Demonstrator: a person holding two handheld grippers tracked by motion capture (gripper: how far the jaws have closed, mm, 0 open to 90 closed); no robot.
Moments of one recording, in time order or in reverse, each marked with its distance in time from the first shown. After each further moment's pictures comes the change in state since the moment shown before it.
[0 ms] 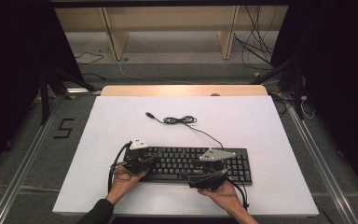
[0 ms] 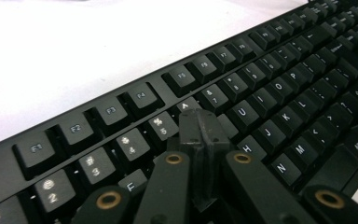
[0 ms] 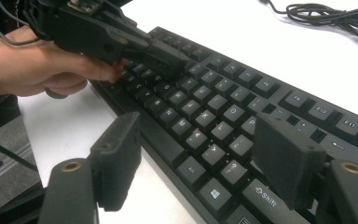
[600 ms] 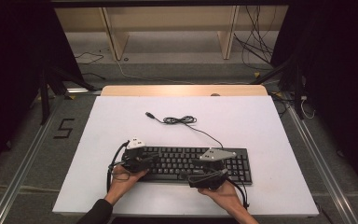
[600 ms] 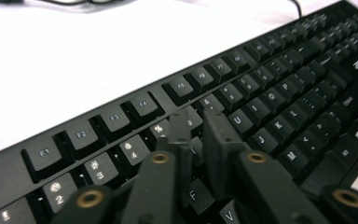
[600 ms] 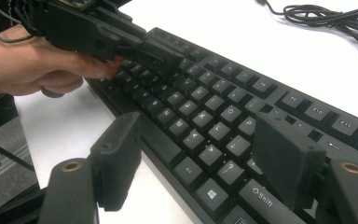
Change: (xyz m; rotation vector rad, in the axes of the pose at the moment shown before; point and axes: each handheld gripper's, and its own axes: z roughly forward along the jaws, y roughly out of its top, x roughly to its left) left arm 0.002 0.002 -0.009 -0.045 -0.015 -0.024; right arm -0.001 0.000 0.000 -0.003 -0.004 -0.002
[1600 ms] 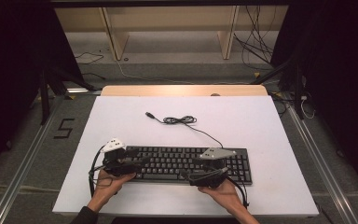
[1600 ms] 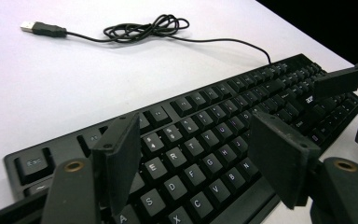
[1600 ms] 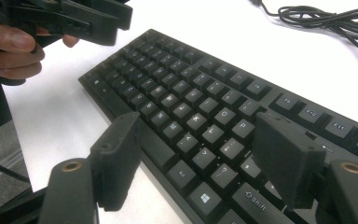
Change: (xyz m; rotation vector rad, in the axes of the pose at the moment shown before) left arm 0.013 -0.009 -0.050 -0.151 -0.044 -0.073; right arm -0.004 0.001 0.002 0.000 -0.010 0.005
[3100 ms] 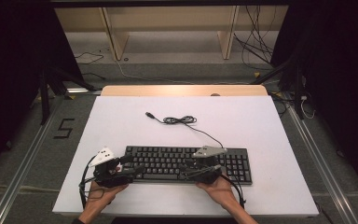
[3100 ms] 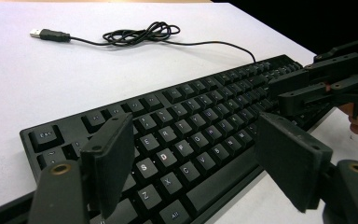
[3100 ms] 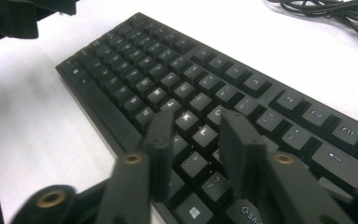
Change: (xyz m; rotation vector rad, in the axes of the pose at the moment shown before) left arm -0.006 -0.022 -0.029 -0.065 -0.018 0.029; right arm -0.002 0.002 0.021 0.052 -0.036 -0.024
